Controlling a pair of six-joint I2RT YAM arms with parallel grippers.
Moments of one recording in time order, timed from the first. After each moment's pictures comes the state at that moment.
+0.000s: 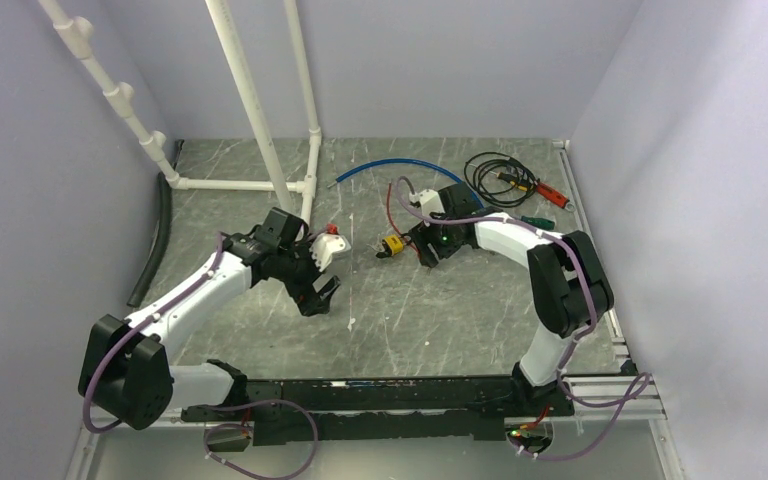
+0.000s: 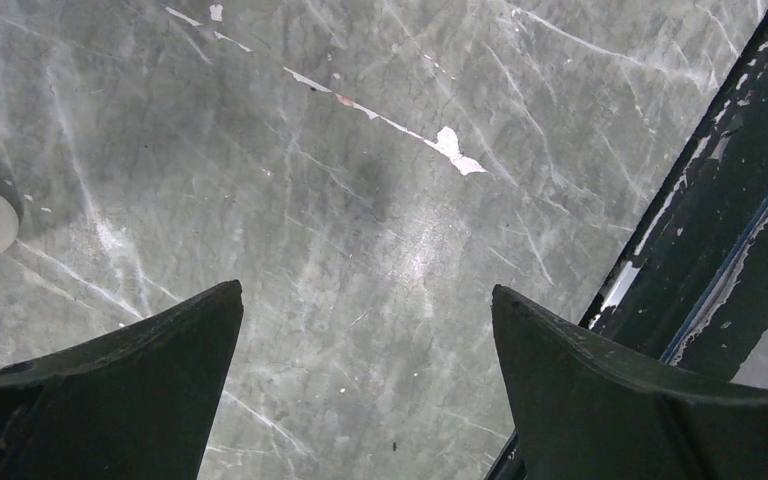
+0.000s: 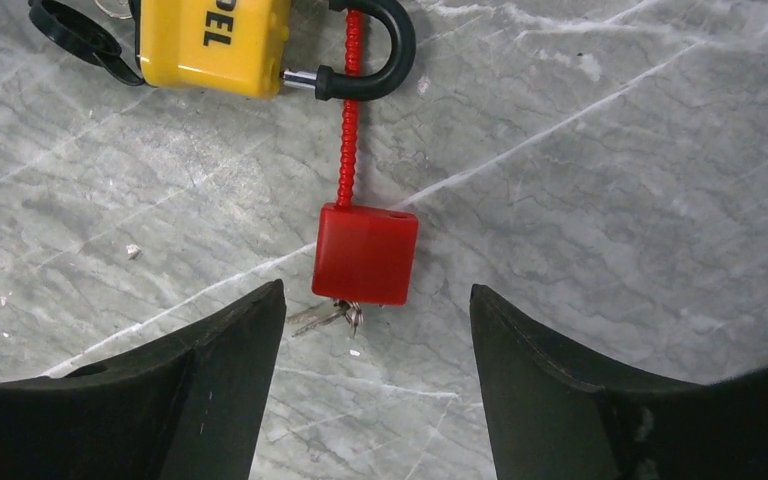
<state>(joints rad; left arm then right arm) -0.48 1.26 0.89 -0.70 0.45 0.46 0.40 1.73 1.06 -0.34 -0.24 -0.24</state>
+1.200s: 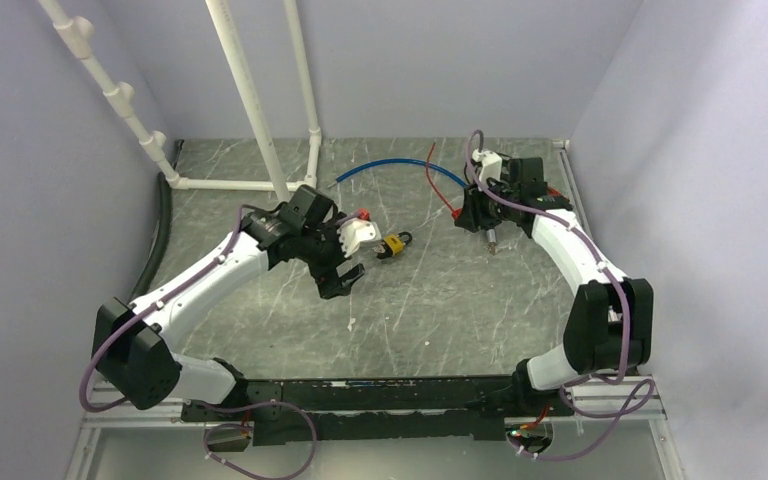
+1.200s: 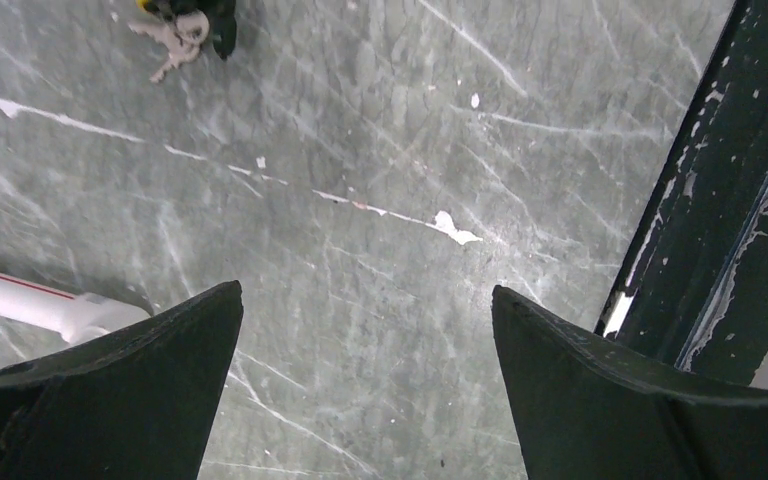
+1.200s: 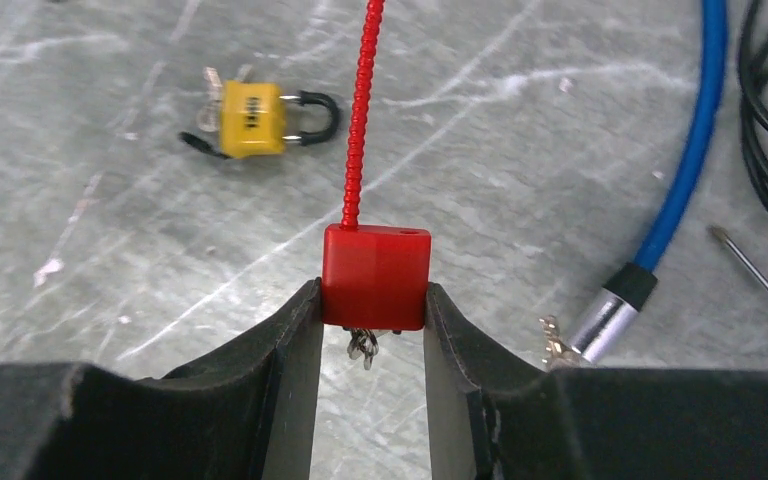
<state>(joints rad) -0.63 1.36 1.16 -0.79 0.38 0.51 0.12 1.49 1.10 -0.42 -0.49 -0.19</state>
